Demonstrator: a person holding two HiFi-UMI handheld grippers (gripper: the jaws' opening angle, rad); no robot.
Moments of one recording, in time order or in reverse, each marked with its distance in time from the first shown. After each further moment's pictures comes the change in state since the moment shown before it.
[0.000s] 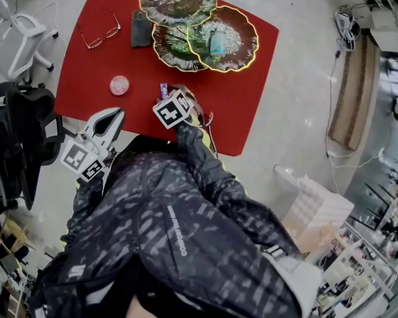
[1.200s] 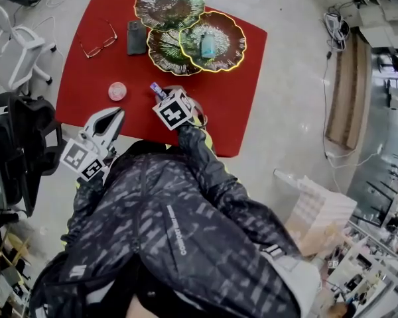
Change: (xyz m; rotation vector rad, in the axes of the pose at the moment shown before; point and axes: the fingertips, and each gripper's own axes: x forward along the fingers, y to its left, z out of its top) left arm 0.003 -0.014 0.019 0.057 -0.050 -0.042; right arm -0.043 -0.002 0.023 0.007 -0.099 0.024
